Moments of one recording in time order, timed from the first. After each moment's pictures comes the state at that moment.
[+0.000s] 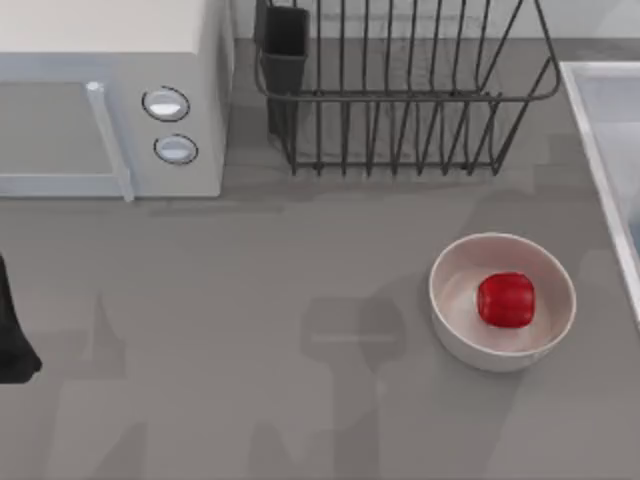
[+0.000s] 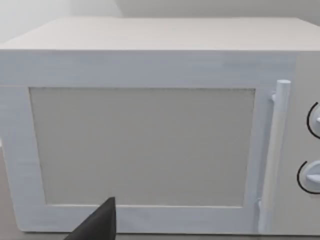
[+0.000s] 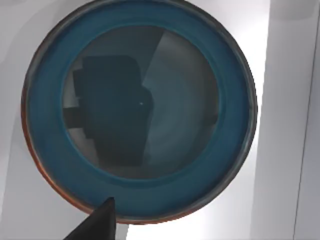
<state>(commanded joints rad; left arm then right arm) 0.00 0.00 0.00 0.00 0.00 0.00 -0.33 2.33 2.05 -1.08 -0.01 -0.34</state>
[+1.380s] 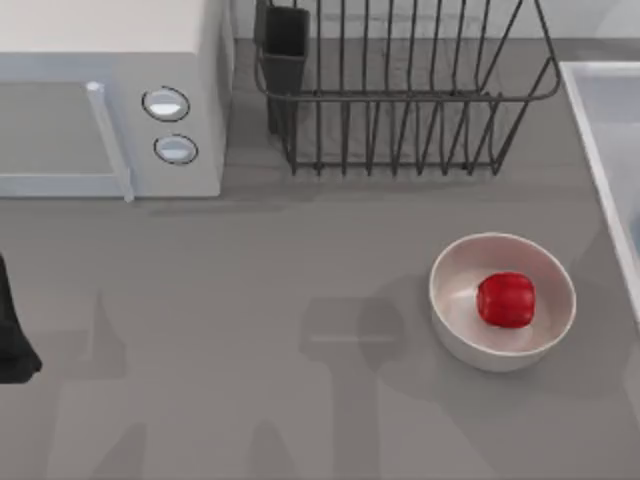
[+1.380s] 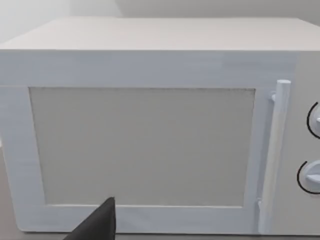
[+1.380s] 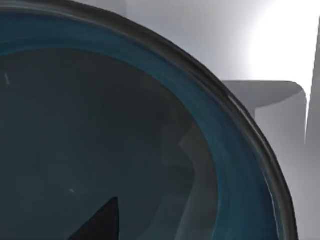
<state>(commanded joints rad) 0.00 0.00 0.00 0.00 0.00 0.00 -0.38 2.70 2.22 -0.99 -0.03 -0.35</state>
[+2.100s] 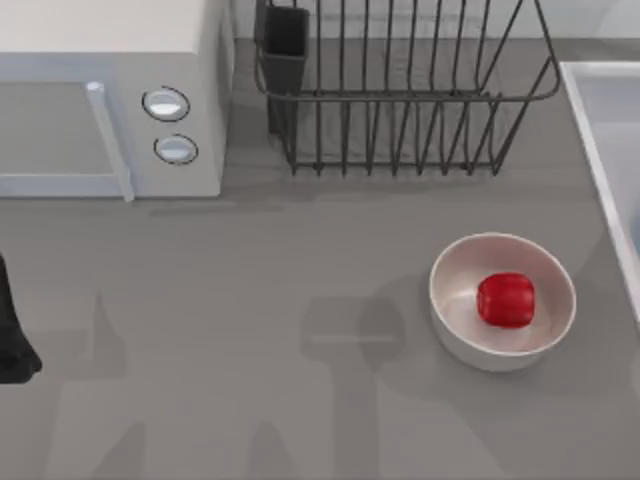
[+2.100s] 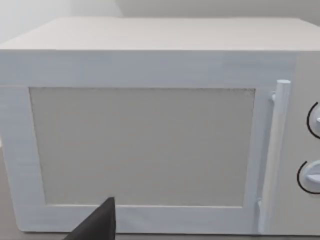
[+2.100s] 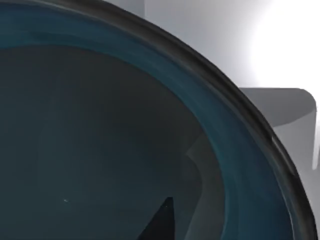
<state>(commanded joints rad) 0.00 0.00 0.00 0.00 0.00 0.00 -0.38 2.71 2.21 -0.98 -0.03 -0.35</state>
